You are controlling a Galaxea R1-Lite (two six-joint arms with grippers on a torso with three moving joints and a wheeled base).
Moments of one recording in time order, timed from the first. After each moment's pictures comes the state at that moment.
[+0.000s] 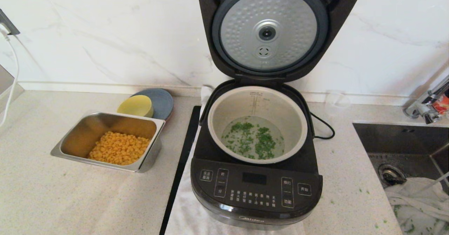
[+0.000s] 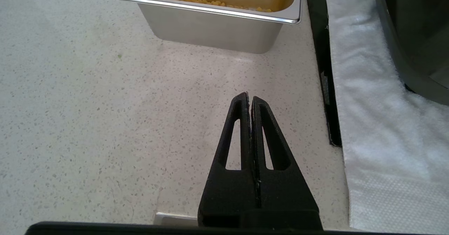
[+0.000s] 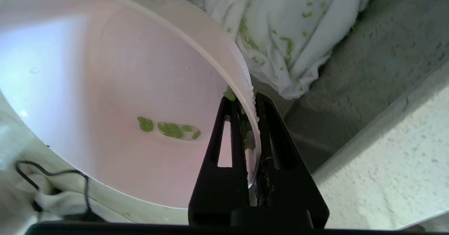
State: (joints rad) left arm -0.02 0.00 -0.01 0.02 0.00 0.02; right arm -1.16 2.17 -1.58 0.67 0.60 0.31
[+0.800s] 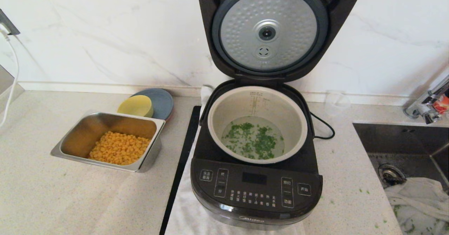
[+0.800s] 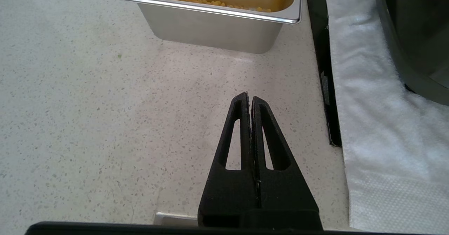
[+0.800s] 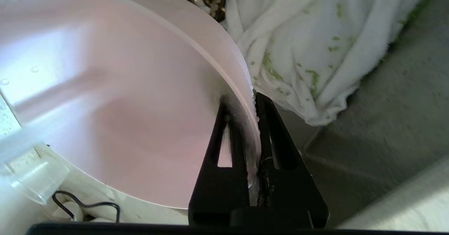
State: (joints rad) left arm -0.02 0.00 -0.01 0.02 0.00 0.02; right arm -1.10 2.31 -1.80 0.67 0.60 0.47
